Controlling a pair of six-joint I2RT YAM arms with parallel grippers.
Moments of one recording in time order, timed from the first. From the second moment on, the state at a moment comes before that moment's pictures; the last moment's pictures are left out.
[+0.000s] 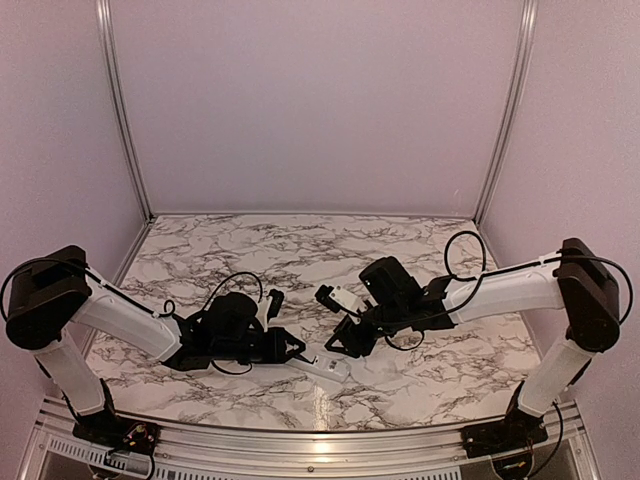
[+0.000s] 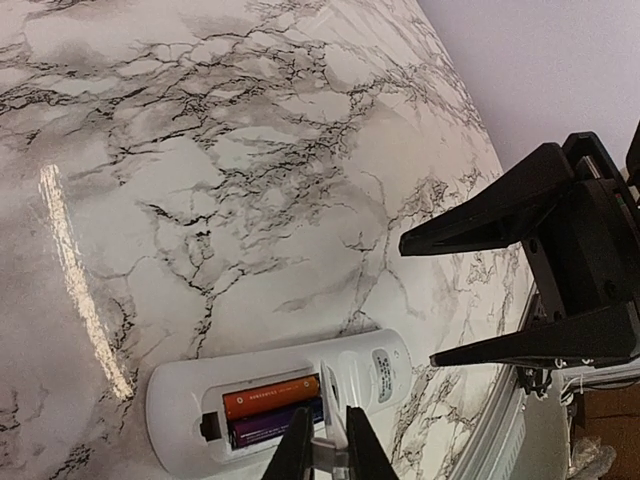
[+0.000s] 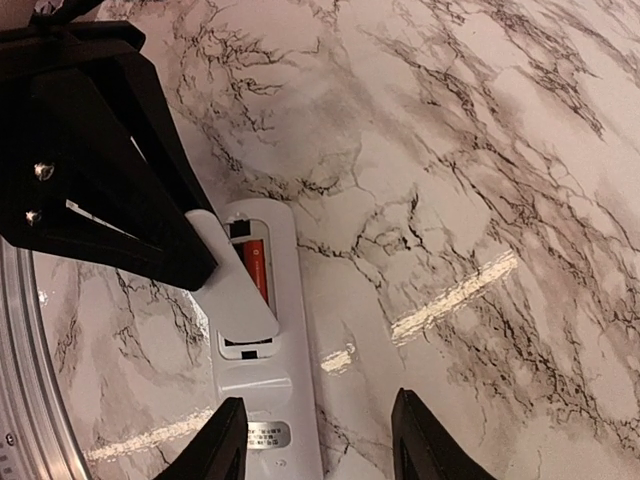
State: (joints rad) left arm -1.02 1.69 0.63 0.53 0.11 -0.87; right arm 0.91 1.64 0.90 -0.10 -0.28 -0.04
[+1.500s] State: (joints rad) left arm -1.05 1.72 0.72 0.34 0.04 -0.81; right arm 0.91 1.66 0.90 -0.10 -0.29 -0.04
